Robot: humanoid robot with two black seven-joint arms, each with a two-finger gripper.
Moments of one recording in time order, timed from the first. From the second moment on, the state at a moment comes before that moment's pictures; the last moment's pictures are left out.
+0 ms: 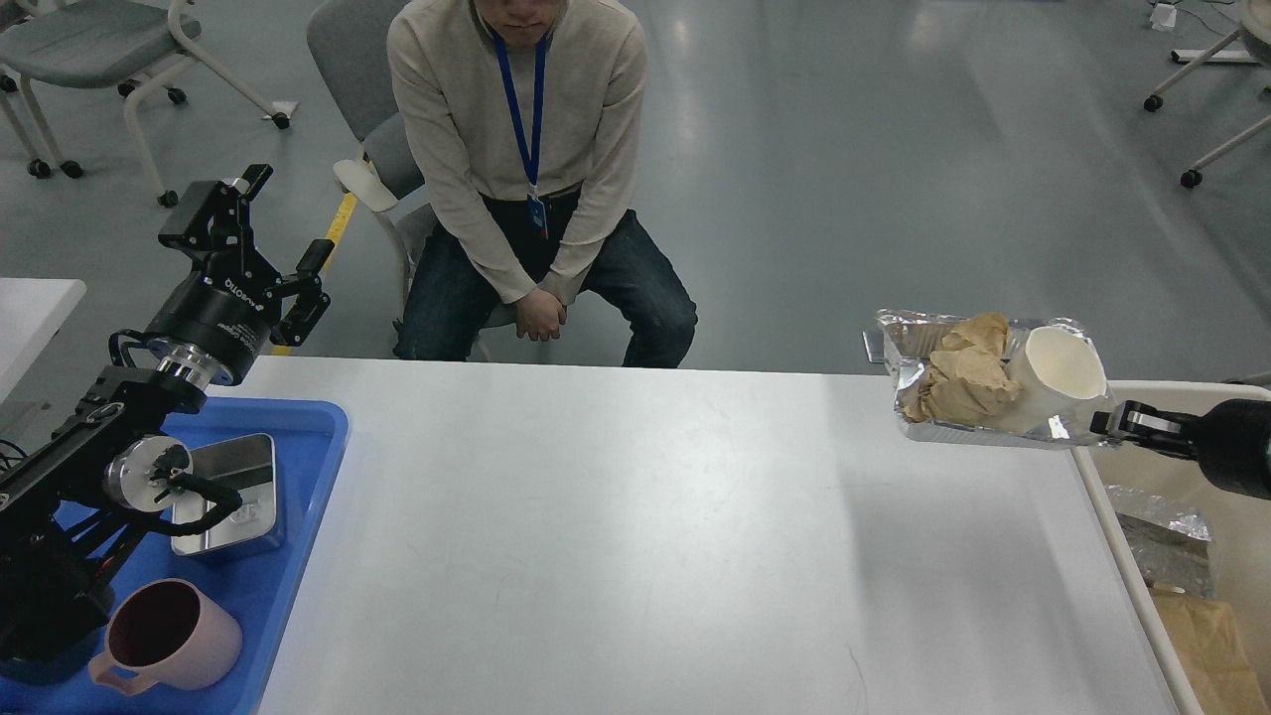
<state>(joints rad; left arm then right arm) -0.54 0.46 -0.90 -0.99 0.34 -0.18 -0.38 1.03 -1.07 -0.28 1.10 -0.76 0.16 0.27</state>
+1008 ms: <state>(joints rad) -0.50 0.28 -0.99 -0.80 0.13 -0.20 -0.37 0.58 -0.82 -0.28 0.38 -0.19 0.13 0.26</state>
